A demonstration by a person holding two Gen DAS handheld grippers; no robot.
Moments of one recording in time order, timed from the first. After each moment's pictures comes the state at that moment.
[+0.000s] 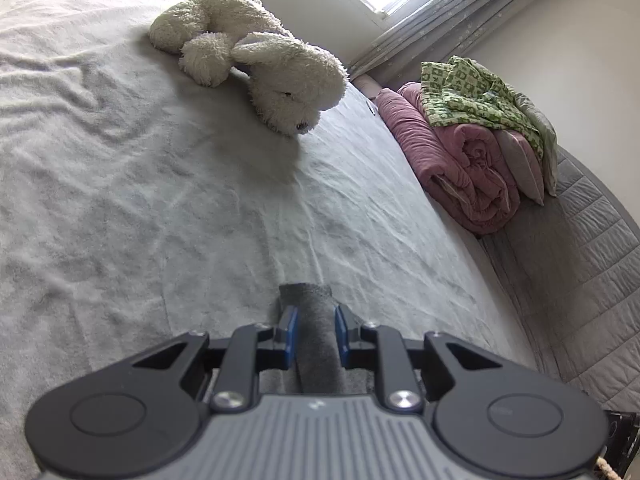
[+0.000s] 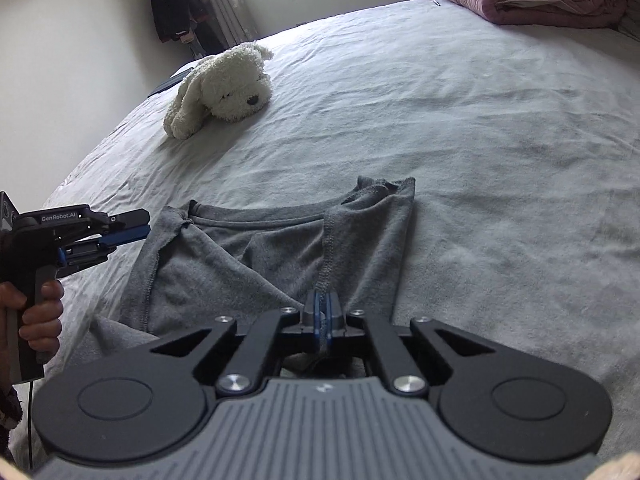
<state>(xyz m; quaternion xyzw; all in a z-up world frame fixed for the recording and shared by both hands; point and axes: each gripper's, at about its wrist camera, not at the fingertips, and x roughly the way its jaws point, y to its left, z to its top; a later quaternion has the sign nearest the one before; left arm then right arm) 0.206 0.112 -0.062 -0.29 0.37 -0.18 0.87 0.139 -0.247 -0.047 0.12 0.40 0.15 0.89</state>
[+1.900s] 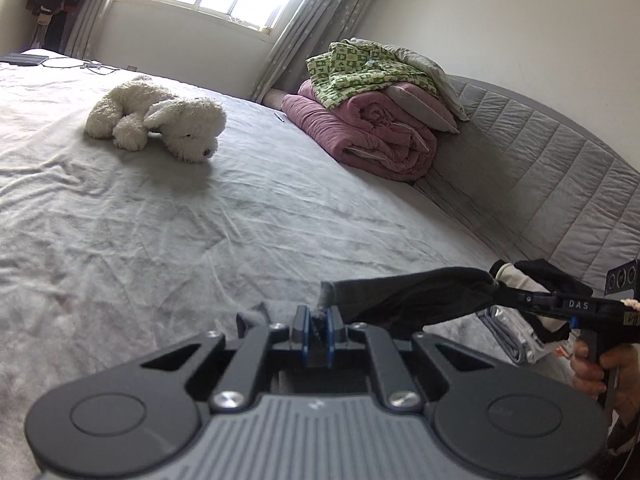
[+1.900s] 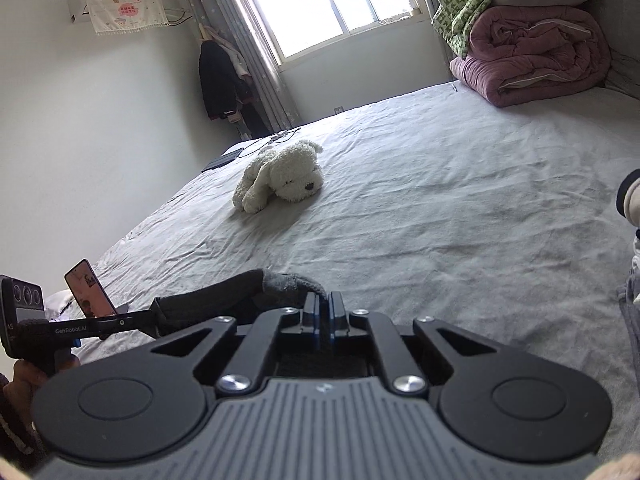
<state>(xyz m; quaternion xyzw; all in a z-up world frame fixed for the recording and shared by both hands) 0.022 0.104 -0.002 -0.13 0.29 -0.27 0.91 0.015 -0.289 0.023 0.15 0.27 0.20 0.93</state>
